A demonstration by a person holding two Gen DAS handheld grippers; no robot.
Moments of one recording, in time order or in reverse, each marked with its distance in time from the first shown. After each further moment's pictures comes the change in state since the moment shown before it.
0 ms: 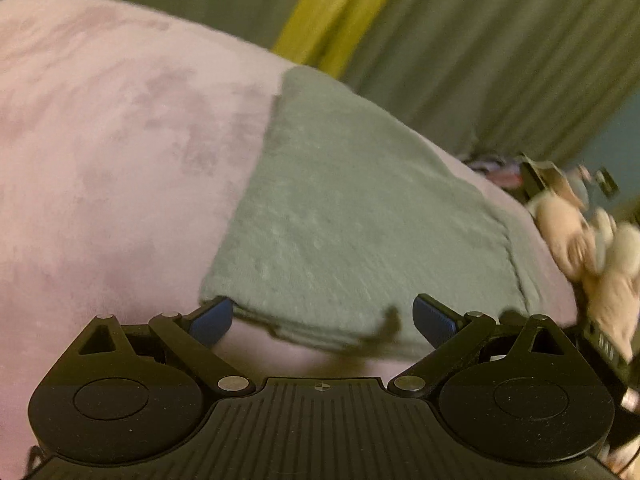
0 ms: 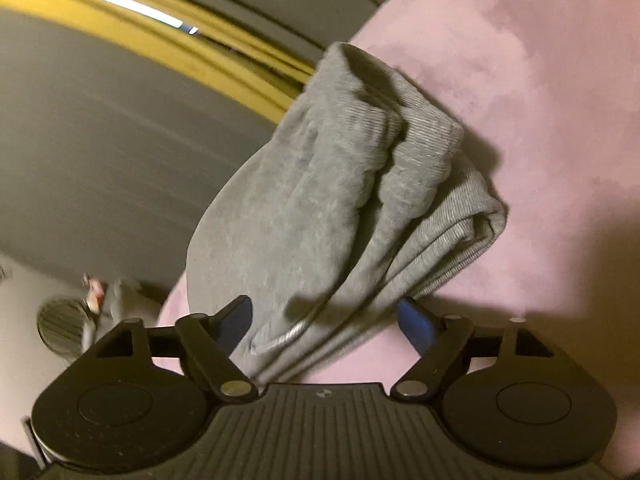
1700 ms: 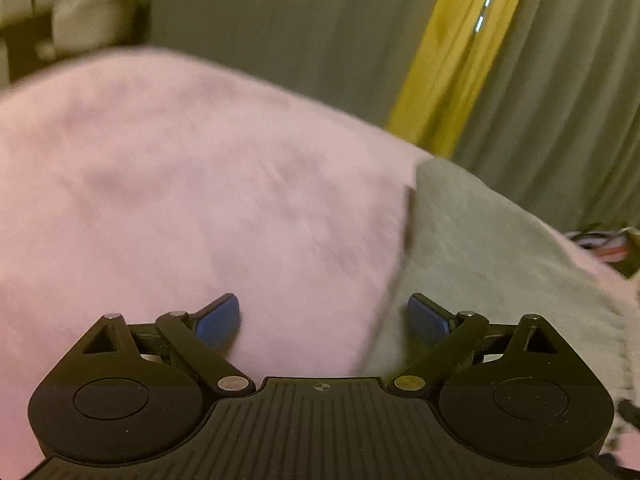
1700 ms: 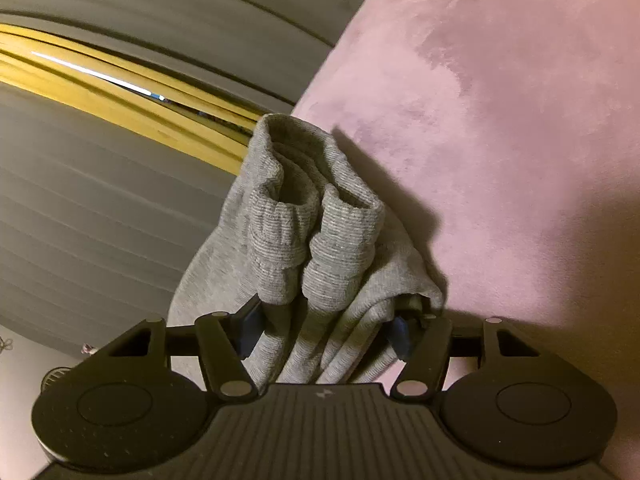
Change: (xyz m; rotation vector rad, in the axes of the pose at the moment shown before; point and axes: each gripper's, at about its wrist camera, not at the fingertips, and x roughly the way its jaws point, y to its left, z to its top) left arm -0.006 0.018 0.023 -0.005 -0.264 0.374; right arm -0.022 -0.025 0.002 0.106 -0.142 -0.032
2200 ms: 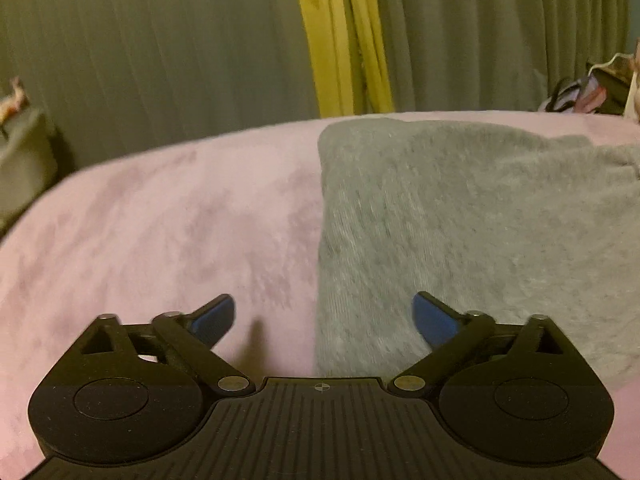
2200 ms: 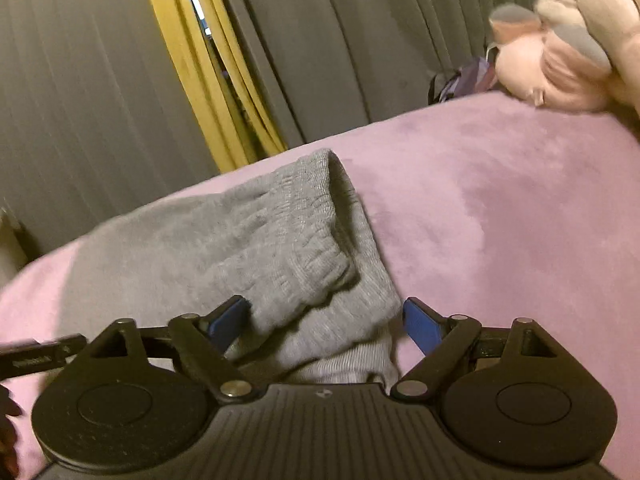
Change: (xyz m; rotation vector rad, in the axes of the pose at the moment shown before) left arm 0.036 -0.075 -0.012 0.527 -0.006 0.041; right arm 0.021 0.074 -0.010 -0.640 -0.158 -0.317
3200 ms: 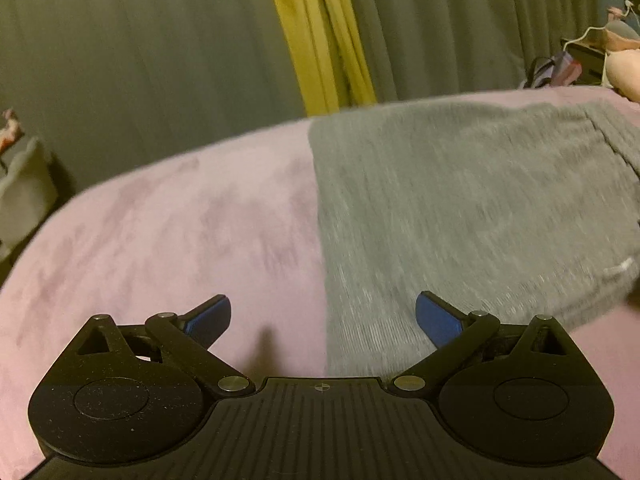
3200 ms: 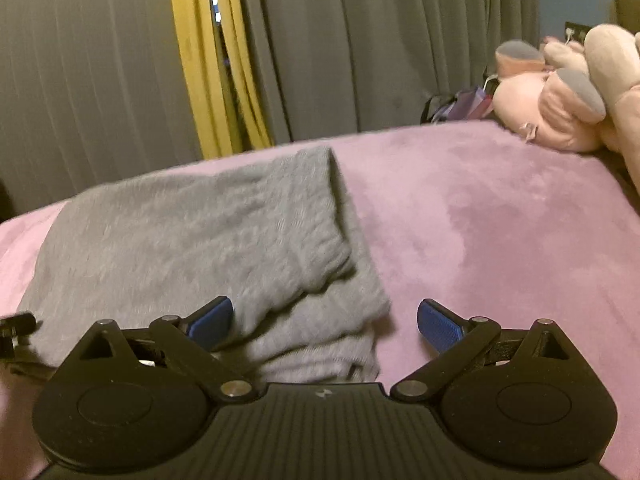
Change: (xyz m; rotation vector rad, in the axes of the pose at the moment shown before) left arm -0.056 0.002 -0.027 0.082 0.004 -0.019; right arm 0.009 0.014 -0.006 -0.129 0.010 -0.085
